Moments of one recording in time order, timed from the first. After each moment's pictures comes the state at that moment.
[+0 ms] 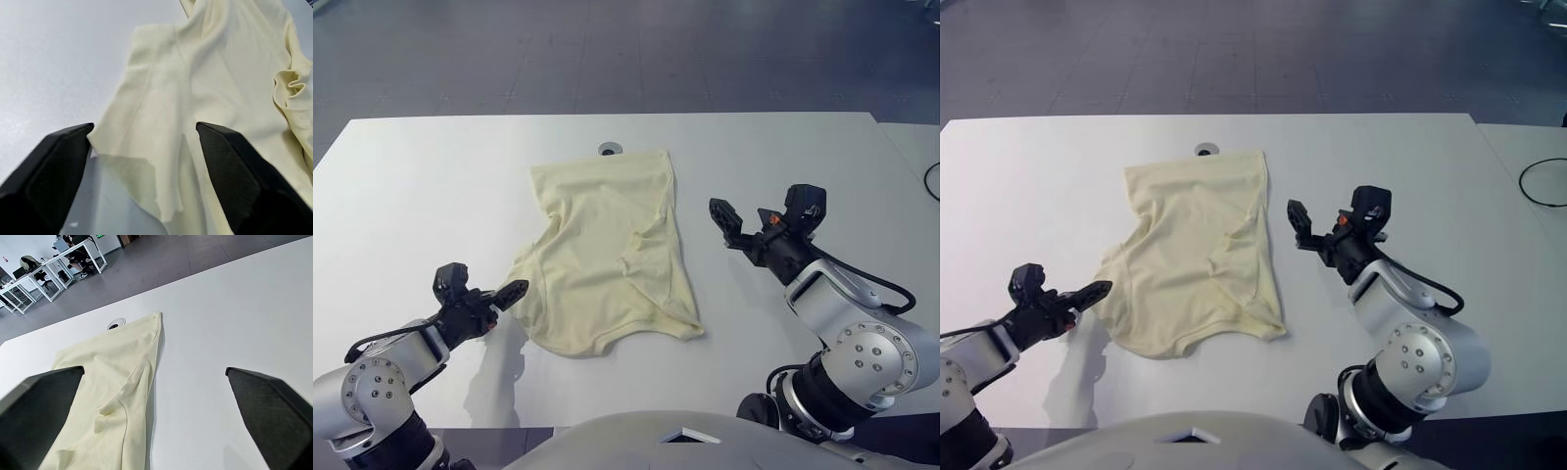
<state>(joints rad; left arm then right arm) 0.13 0.29 0.69 -0.60 -0.69 1.54 -0.27 -0.22 0.10 -0.46 -0.92 0.56 1.55 -0.04</state>
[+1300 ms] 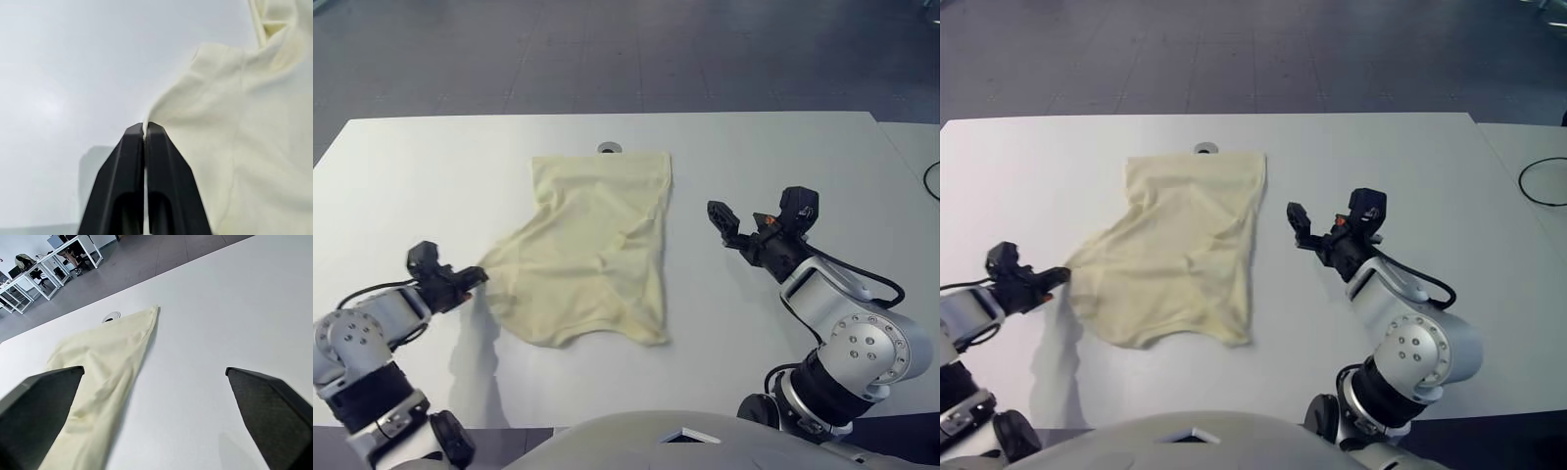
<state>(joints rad) -0.12 0.50 0.73 -0.13 -0.66 1.42 -0.06 -0.23 0.10 -0.46 -0.82 0.57 1.52 -0.05</state>
